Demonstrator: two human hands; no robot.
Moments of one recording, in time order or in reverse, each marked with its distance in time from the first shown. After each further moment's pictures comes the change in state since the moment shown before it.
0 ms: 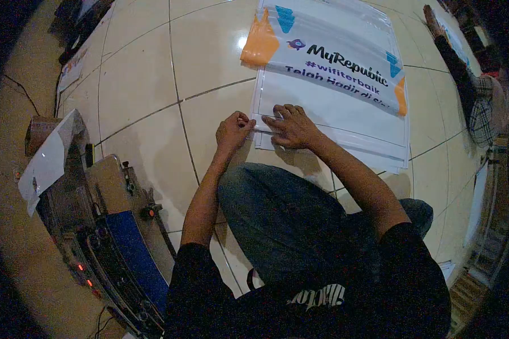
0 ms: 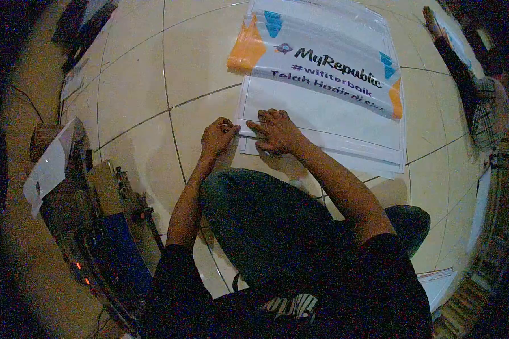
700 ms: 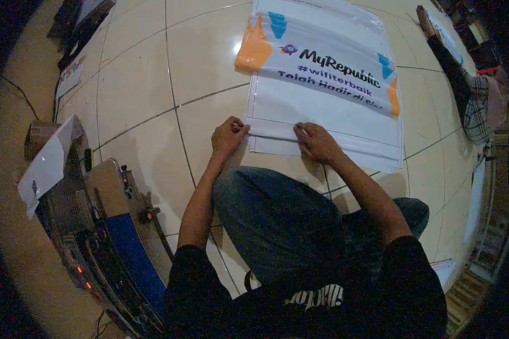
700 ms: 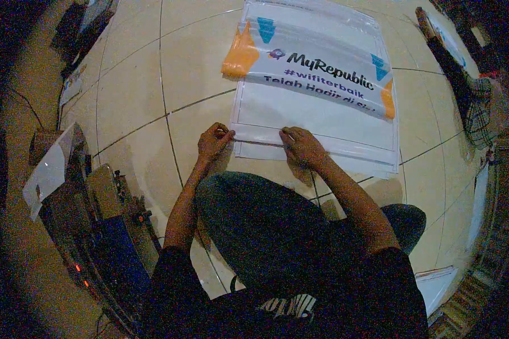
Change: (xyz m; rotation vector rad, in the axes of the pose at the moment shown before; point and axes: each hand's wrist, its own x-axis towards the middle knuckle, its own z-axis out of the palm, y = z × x) left_hand 0.000 -0.010 0.006 -0.048 -0.018 0.033; right_hand -0.087 0.038 0.012 -0.011 0.061 0.023
